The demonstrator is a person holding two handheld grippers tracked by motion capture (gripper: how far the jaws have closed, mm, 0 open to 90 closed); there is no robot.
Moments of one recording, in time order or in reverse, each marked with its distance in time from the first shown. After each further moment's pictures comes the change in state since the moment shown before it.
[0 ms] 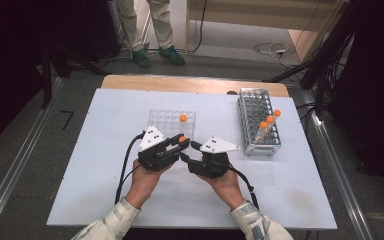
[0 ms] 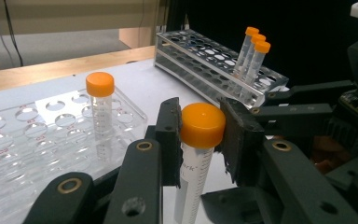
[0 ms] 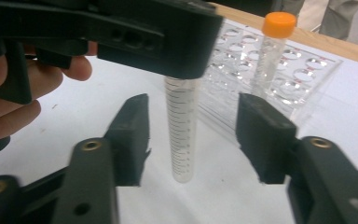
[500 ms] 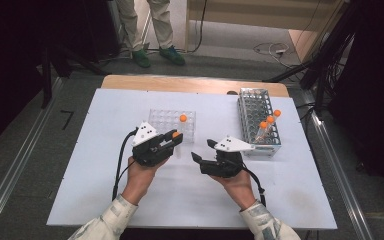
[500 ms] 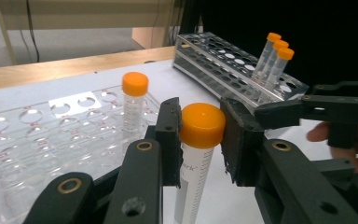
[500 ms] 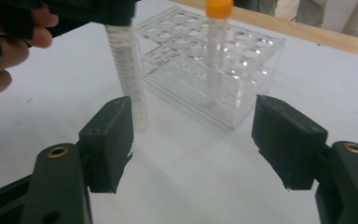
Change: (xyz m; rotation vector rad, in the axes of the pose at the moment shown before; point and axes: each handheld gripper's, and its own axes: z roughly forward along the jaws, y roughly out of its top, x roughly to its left) left arm 0.017 0.003 -0.004 -0.003 0.050 -0.041; right arm -0.022 -0.008 -0.024 0.021 -0.062 0.044
